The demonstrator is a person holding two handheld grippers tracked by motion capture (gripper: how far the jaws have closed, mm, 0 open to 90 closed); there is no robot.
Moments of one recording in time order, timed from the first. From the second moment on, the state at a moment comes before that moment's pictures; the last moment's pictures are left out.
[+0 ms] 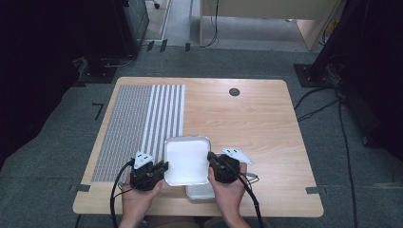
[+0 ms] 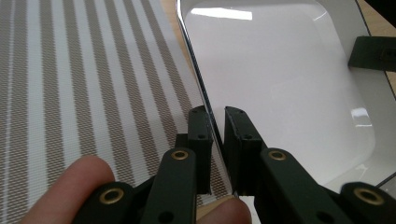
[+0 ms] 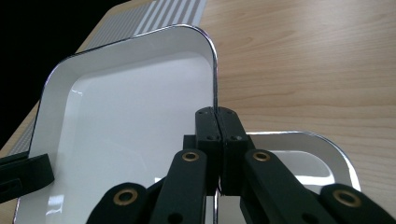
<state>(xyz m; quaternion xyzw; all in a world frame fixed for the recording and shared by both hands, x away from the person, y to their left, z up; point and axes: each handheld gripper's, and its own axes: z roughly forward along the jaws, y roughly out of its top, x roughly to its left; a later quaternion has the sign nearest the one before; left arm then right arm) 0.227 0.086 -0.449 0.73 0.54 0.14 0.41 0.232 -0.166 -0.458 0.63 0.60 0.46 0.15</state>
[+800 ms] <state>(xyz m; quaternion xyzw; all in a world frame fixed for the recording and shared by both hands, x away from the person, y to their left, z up) 0.250 0.158 -0.429 0.69 0.58 0.16 0.41 0.270 -0.093 -0.436 0.62 0.63 0.46 0.12</state>
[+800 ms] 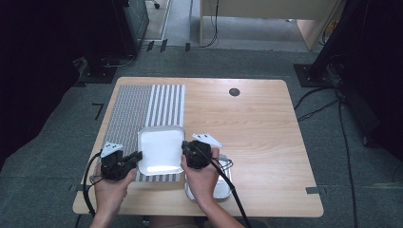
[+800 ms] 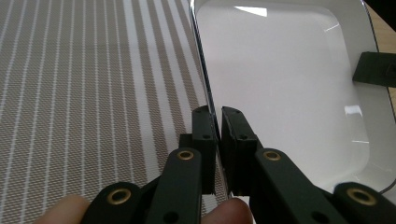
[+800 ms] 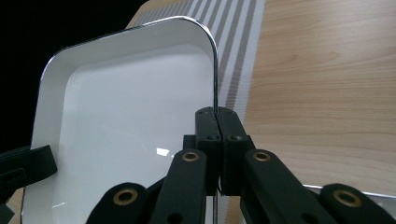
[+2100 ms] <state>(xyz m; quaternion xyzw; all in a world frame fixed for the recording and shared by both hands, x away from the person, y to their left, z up) 0.349 0.225 -0.430 0.67 0.60 0.18 0.39 0.371 -0.018 -0.443 0.65 0.62 0.44 0.06</state>
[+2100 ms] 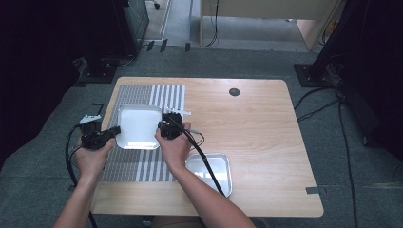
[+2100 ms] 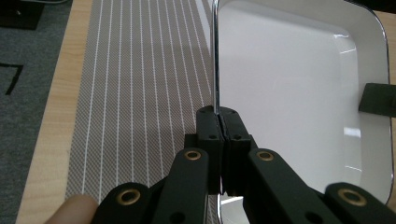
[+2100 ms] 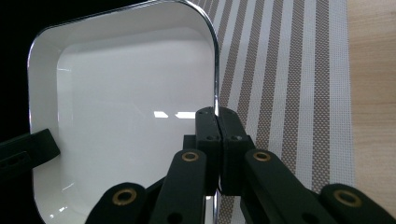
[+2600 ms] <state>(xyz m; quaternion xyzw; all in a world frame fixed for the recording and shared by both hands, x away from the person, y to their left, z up) 0.392 0.228 -0.462 0.68 0.63 0.16 0.35 0.415 -0.004 -0.472 0.67 0.63 0.39 0.06</state>
